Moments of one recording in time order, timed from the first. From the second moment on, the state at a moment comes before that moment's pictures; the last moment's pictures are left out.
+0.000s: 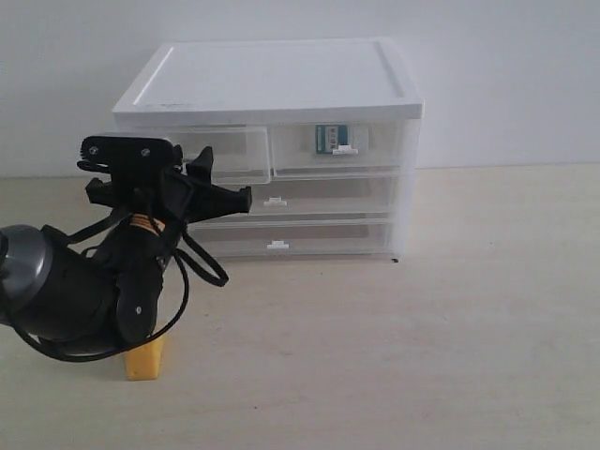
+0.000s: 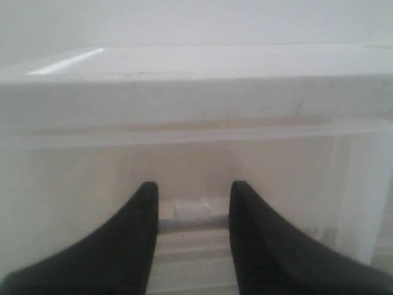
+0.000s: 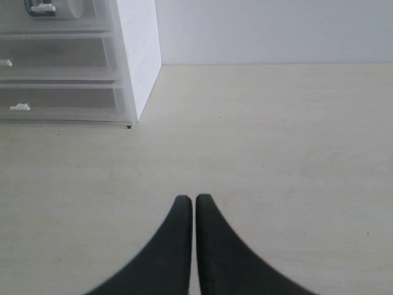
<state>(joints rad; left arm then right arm) -0.58 2.02 -0.85 -0.49 -1.16 0.23 0.14 0.01 0.00 0.00 0.33 0.02</state>
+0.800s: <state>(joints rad) -0.73 1.88 -0.67 -0.66 -1.18 0.26 0.14 0.01 0.00 0.00 0.33 0.02</state>
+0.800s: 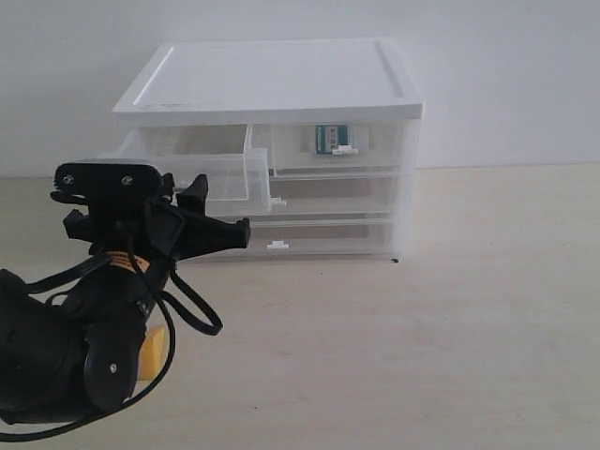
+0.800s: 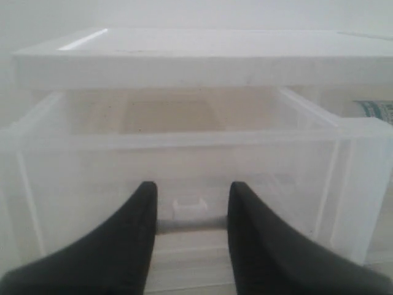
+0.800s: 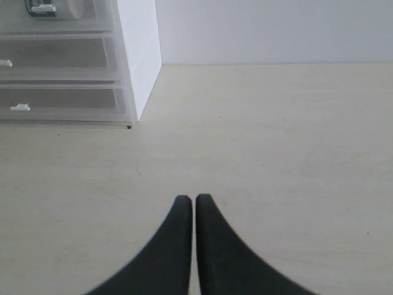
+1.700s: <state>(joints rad) -0.85 1.74 -0.50 -0.77 -1.20 0.27 0.14 0.01 0.00 0.00 0.33 0.02</state>
